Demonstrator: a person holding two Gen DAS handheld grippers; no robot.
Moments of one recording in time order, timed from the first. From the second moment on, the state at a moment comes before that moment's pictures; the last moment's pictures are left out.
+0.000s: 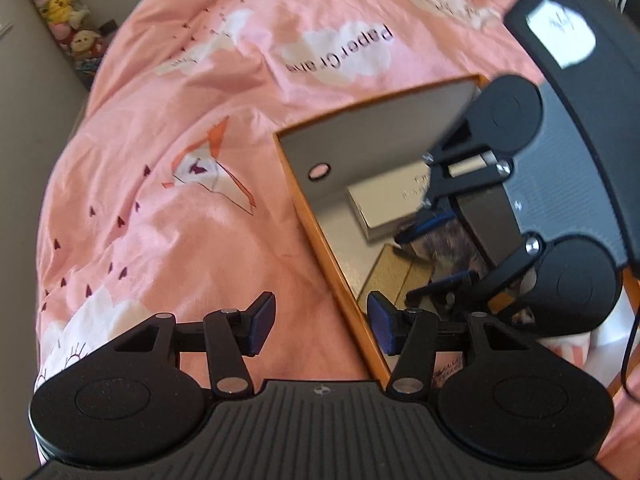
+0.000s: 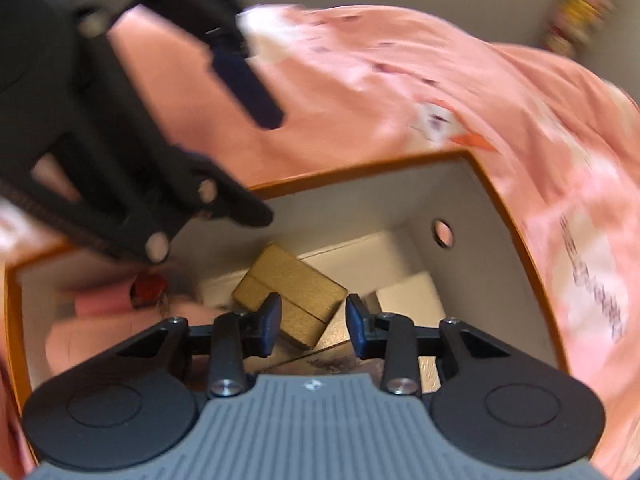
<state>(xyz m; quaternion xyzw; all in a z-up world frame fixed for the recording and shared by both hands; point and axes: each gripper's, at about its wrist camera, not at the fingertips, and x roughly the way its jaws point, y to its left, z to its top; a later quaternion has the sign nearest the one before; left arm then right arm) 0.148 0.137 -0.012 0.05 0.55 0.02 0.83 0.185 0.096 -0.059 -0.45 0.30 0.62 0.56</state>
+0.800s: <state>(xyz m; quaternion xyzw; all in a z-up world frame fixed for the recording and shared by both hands) 0.160 0.175 -0.043 -0.08 0.56 0.00 0.82 0.153 0.071 -0.084 -0.55 0.12 0.61 0.56</state>
